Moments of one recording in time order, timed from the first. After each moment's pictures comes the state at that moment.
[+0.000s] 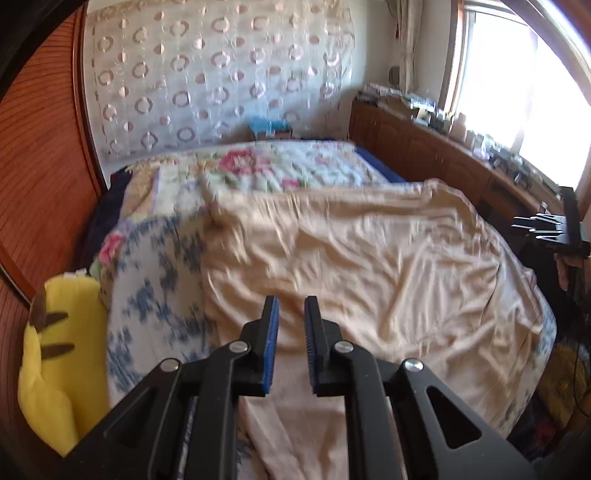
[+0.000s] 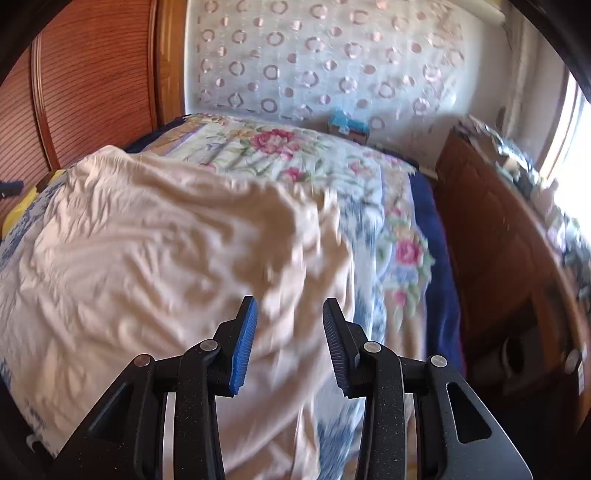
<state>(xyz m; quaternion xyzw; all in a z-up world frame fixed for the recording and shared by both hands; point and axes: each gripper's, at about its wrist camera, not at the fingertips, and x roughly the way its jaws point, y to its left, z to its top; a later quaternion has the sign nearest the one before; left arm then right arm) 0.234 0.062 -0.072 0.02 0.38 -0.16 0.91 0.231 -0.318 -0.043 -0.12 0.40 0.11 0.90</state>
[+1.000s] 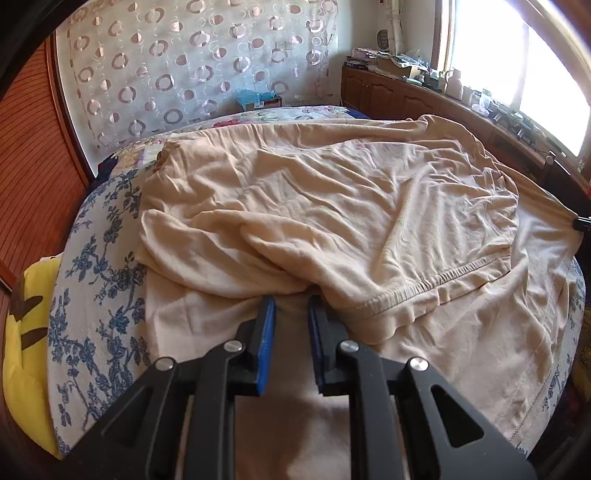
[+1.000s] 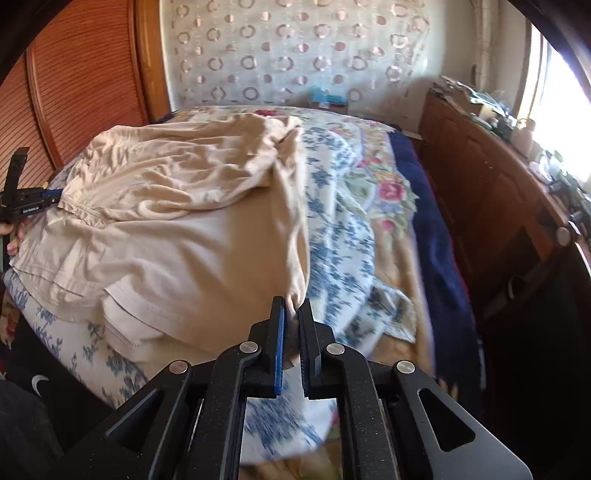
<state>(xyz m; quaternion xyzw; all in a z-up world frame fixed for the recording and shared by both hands) 0.230 0.017 -0.135 0.06 0.42 -0.16 0.89 0.104 -0.385 -0.056 -0.07 0.43 0.08 0.90</state>
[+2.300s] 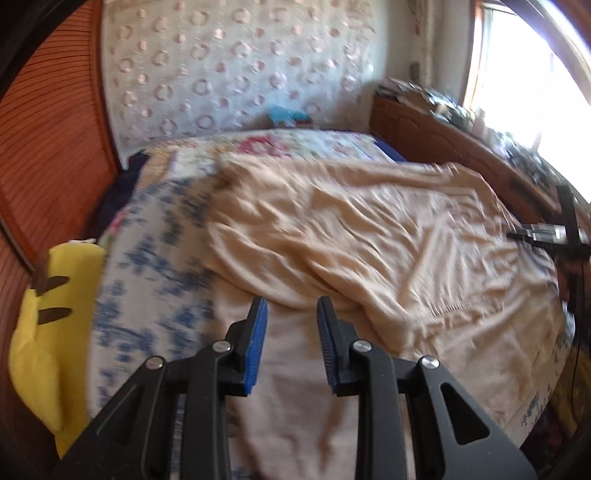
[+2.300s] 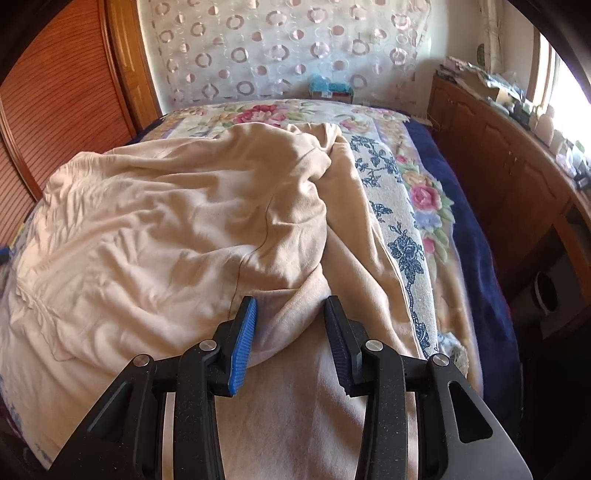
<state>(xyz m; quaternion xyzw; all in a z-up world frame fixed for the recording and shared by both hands) 0.217 0.067 -0.094 0.00 0.38 -0.11 0.92 0.255 -0.312 -0.095 -0.03 0.44 0.08 0.89</state>
